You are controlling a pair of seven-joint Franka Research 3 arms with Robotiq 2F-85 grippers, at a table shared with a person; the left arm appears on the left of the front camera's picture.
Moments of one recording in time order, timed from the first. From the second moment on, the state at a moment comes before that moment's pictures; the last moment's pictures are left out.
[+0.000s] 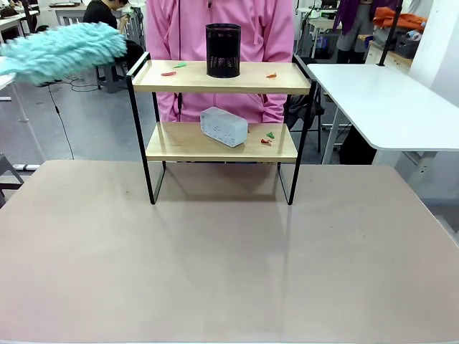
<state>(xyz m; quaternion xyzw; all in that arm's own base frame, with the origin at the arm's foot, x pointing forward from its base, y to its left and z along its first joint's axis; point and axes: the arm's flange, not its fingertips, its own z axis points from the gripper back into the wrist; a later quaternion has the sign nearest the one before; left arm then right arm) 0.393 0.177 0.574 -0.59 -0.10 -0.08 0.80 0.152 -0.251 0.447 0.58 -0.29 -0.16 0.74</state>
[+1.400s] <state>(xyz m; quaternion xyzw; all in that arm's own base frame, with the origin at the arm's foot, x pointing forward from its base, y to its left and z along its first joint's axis) 0.286 0.221 0.540 -0.54 -0.06 -0.20 0.81 0.152 -0.251 0.447 0.58 -0.29 -0.16 0.74</state>
